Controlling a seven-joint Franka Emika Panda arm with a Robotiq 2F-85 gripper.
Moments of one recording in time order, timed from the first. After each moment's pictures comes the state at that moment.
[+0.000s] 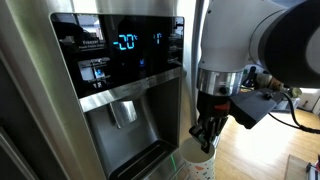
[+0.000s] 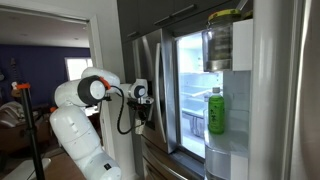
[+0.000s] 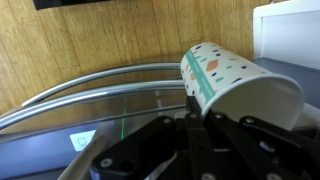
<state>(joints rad) 0.18 -0.32 0.41 -2.23 0.20 1.96 0.61</state>
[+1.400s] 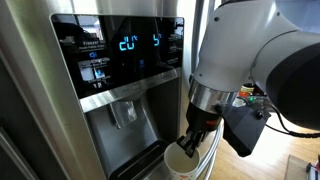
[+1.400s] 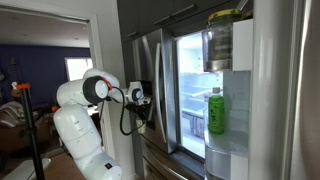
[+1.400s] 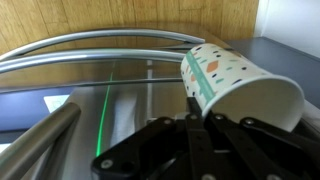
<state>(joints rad) 0.22 -0.28 0.46 -2.26 0.06 2.19 0.64</state>
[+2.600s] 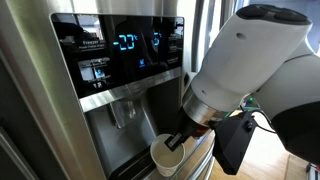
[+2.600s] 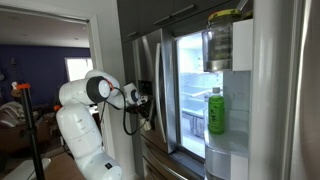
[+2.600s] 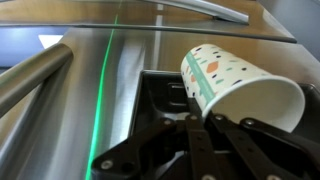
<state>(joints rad) 0.22 -0.25 0.50 -2.28 -0.26 2.38 0.83</state>
